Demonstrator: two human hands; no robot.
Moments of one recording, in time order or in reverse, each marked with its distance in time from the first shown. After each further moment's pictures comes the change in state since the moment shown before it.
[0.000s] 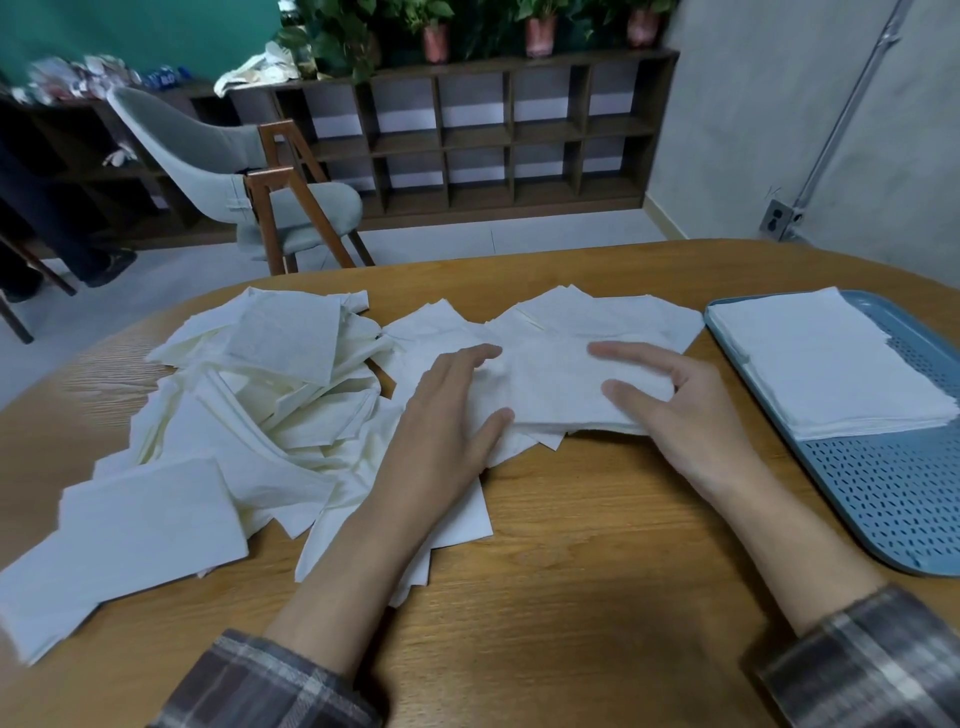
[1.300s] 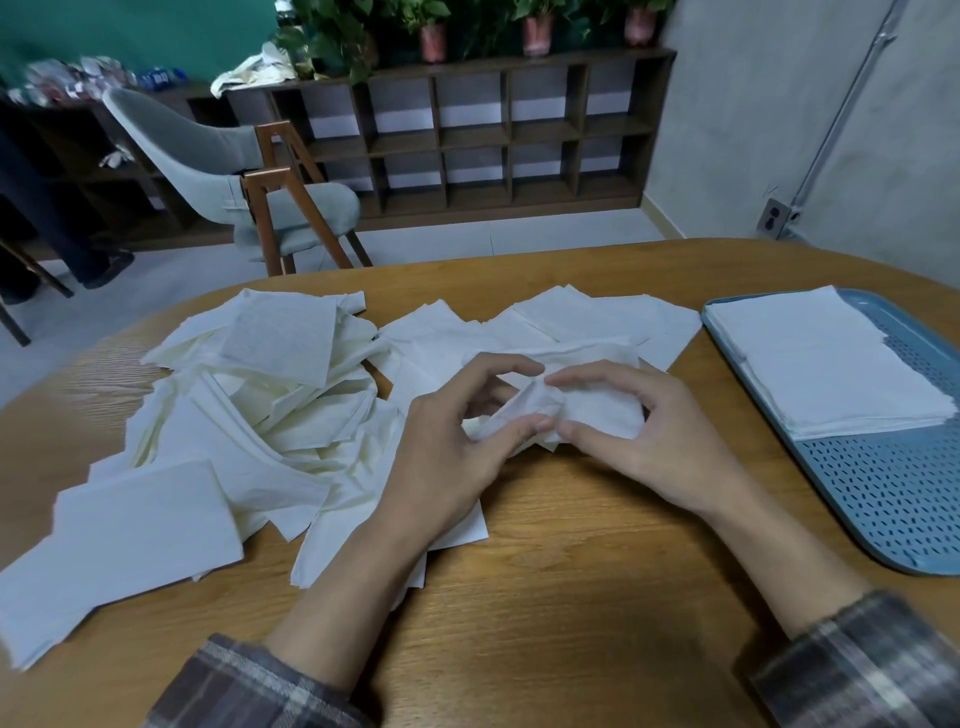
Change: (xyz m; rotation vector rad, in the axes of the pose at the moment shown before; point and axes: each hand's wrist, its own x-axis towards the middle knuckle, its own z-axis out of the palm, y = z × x) left_hand -0.006 0.037 -0.008 -0.500 0.026 0.008; right_hand -0.011 -0.006 0.008 -0.158 -0.205 -0.141
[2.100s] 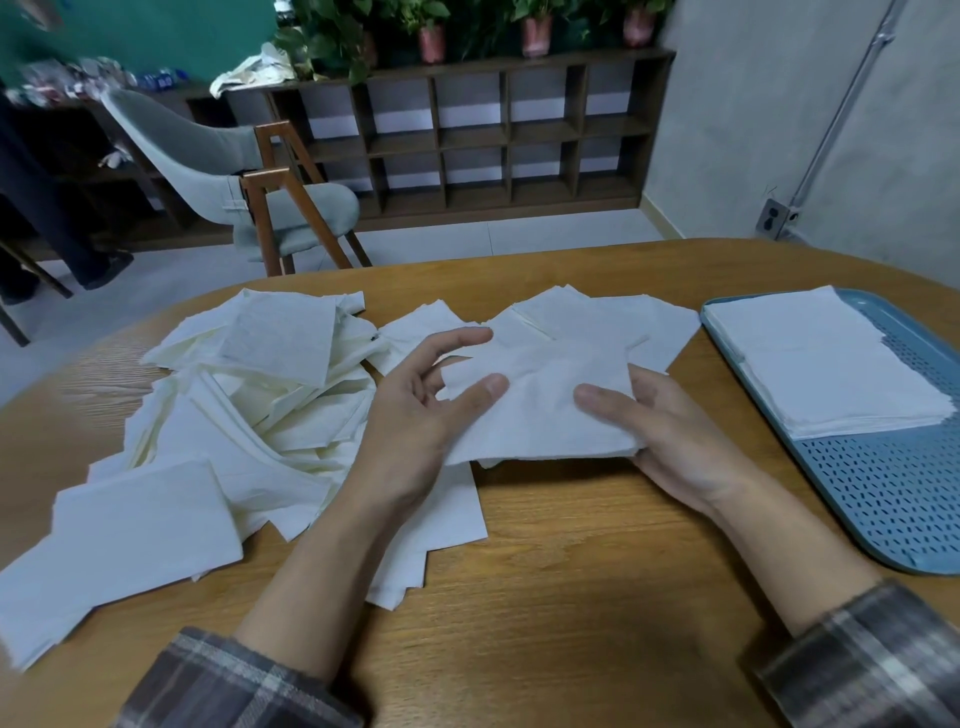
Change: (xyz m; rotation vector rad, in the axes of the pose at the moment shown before) left_hand 0.010 0.000 -0.019 -0.430 0.066 -0.332; right_hand 0.004 -0.002 -0.003 0.662 -0.128 0.317
